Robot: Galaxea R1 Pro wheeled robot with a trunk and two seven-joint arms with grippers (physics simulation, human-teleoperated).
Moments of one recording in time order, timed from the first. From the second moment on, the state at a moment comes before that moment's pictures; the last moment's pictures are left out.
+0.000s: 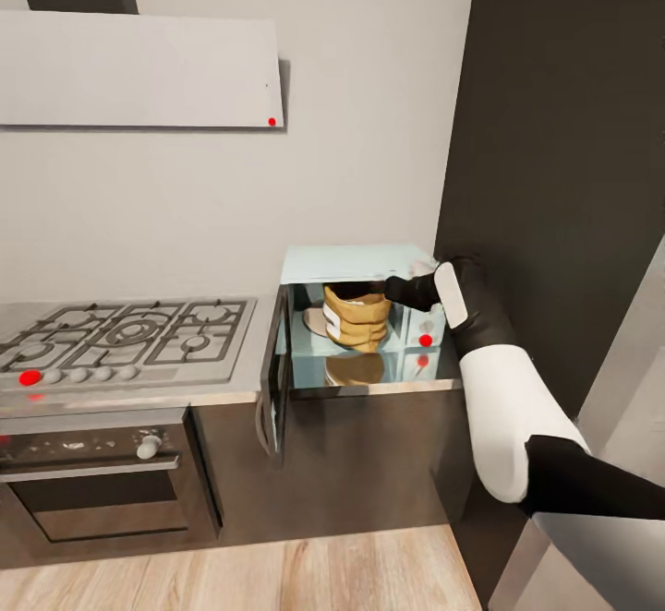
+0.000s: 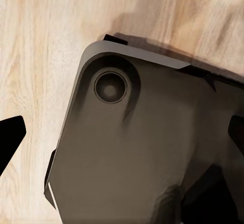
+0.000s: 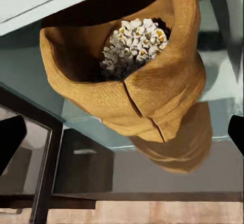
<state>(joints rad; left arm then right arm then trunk) 0.00 -0.02 0.10 -0.07 0.23 -0.16 0.00 -1.20 0.15 -0.20 -0.84 -0.22 1.04 -0.04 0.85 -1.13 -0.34</state>
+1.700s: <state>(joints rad) 0.00 -0.02 0.10 -0.07 0.23 -0.17 0.00 -0.78 0.11 0.03 -0.78 -0.13 0.10 0.09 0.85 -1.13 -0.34</state>
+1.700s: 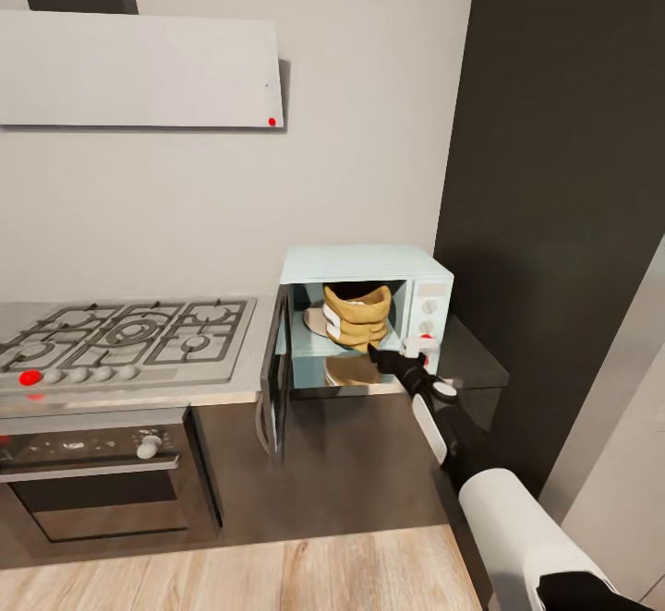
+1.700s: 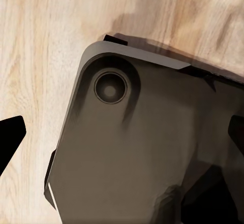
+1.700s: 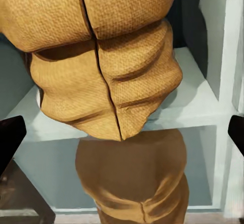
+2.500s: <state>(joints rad) 0.00 -0.02 0.10 -0.07 0.23 -0.16 0.00 -0.78 0.12 0.09 -0.81 -0.14 0.16 0.09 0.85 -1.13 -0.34</state>
